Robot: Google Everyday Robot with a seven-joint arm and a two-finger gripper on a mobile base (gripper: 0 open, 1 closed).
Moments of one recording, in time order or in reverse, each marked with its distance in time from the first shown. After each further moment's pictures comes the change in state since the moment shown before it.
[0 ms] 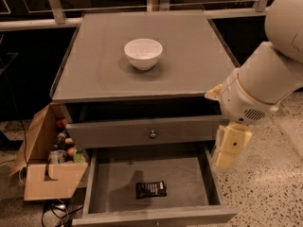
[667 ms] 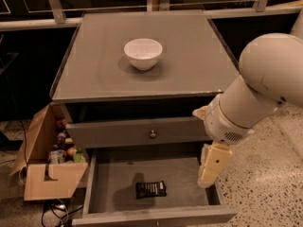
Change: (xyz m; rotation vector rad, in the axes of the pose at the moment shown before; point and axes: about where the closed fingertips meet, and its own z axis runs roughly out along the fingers) arm 0.001 0.009 0.064 -0.029 -0.030 -0.006
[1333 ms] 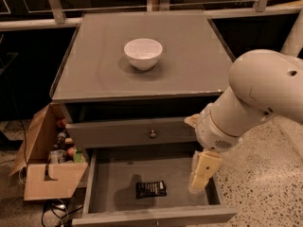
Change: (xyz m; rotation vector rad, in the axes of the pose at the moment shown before) arm -0.008 0.008 0.027 -0.031 -0.039 -0.006
